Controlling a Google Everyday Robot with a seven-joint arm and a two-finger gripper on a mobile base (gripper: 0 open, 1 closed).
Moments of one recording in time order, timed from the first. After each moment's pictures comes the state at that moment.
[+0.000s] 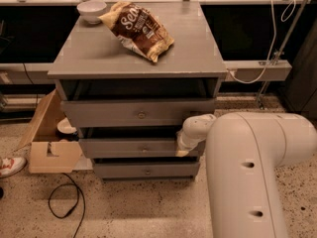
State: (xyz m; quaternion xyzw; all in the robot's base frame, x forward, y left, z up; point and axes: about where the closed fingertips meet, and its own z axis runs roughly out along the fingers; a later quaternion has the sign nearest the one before) arm 0.713 -0.095 0.391 -0.69 0.69 -0.02 0.19
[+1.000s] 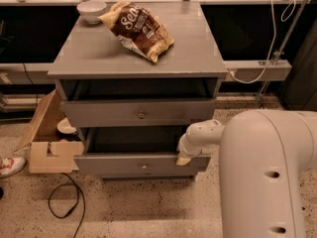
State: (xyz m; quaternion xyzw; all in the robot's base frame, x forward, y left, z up) arm 0.668 -0.098 0.410 -0.70 0.69 -0.01 0.20
